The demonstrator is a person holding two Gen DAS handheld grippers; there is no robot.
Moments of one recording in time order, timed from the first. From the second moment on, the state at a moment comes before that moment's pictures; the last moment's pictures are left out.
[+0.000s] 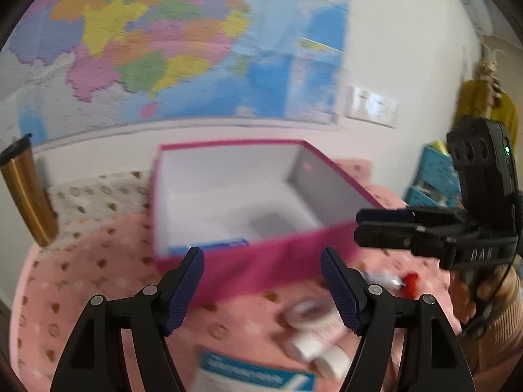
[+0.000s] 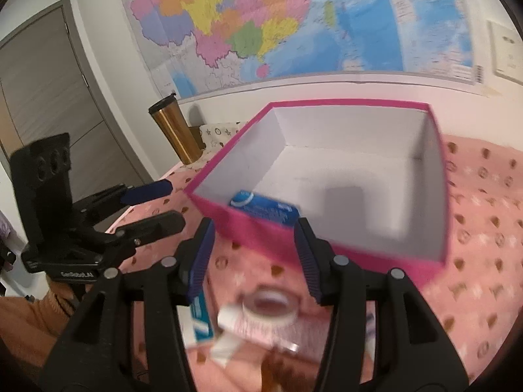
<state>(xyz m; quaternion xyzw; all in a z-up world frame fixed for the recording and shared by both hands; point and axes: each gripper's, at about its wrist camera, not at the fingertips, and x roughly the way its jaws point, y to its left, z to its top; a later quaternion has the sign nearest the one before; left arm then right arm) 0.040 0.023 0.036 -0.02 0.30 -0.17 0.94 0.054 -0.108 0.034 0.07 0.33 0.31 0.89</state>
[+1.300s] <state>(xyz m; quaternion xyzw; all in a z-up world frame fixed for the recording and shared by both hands) -0.032 -0.044 -0.045 -0.01 0.41 -0.30 0.86 -0.044 -0.147 -0.084 0.17 0.47 0.28 0.82</state>
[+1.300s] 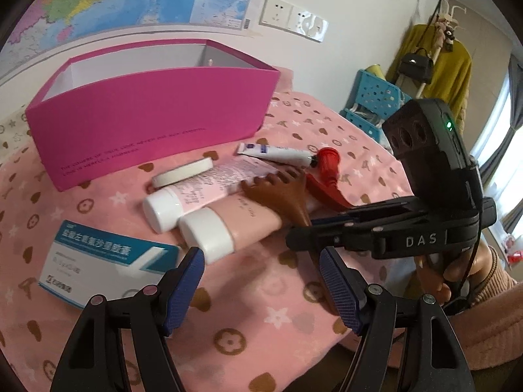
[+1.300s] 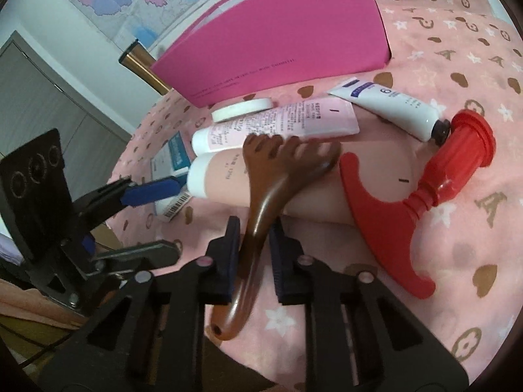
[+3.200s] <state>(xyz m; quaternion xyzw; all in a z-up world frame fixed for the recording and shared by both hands) 0.178 -0.079 0.021 0.04 0.38 -0.23 0.90 0.167 -0.172 0.019 0.22 0.36 0.29 0.86</state>
